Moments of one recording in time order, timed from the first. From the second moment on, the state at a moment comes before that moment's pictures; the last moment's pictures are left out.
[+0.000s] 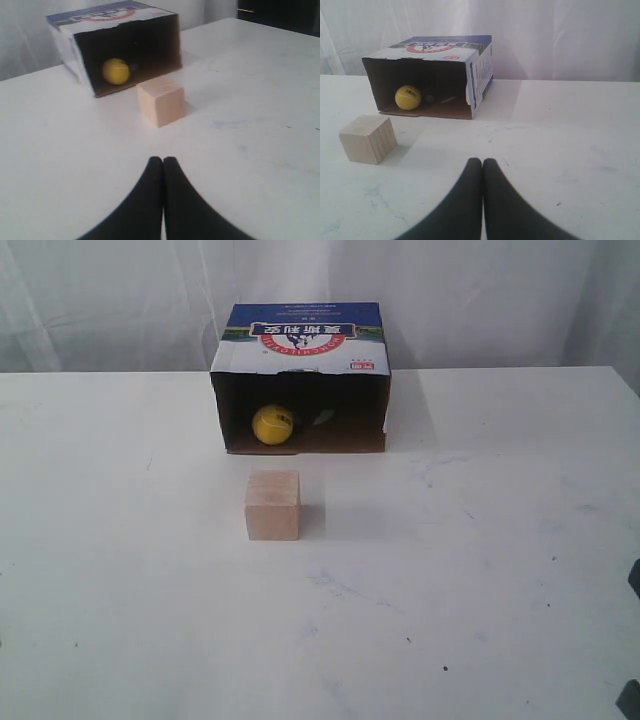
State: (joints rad) left arm -0.32 0.03 0.02 -0.68 0.22 0.72; right arm 0.28 0.23 -0.01 1.38 0.00 -1.31
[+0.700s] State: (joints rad) left arm 0.10 0.00 0.02 -0.23 0.38 0.06; right arm 0.28 0.23 -0.01 1.38 0.00 -1.30
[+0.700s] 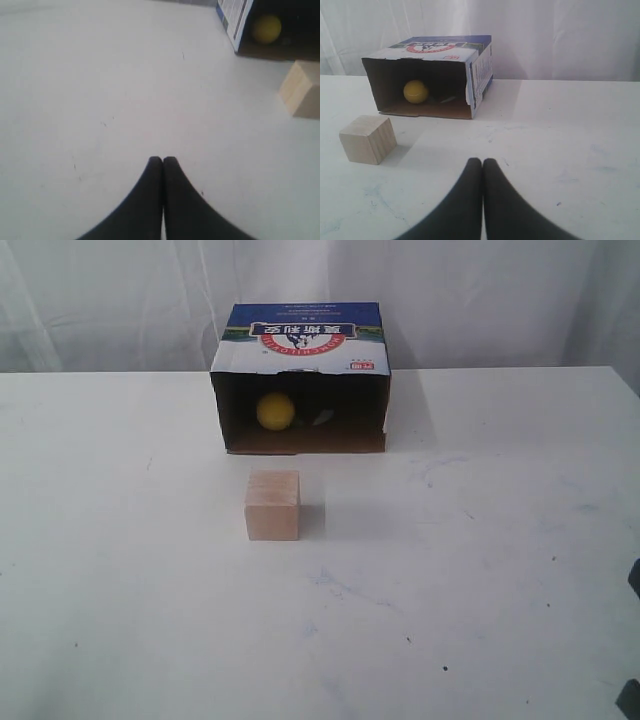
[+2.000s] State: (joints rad) left arm 0.10 0.00 0.02 -0.21 0.32 0.05; right arm -0.08 0.15 0.00 0.94 -0.10 -1.06
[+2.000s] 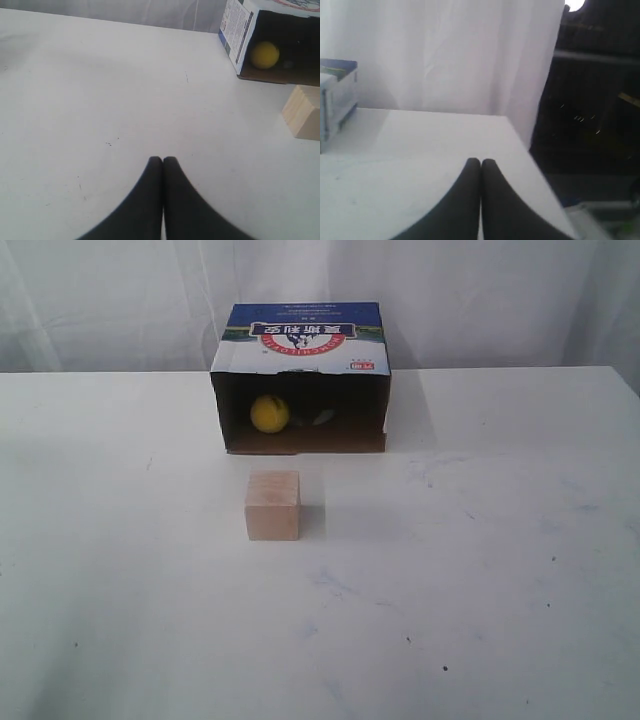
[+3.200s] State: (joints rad) left arm 0.10 0.00 0.02 -0.21 0.32 0.05; right arm -0.13 0.15 0.00 -0.01 0.31 -0.25
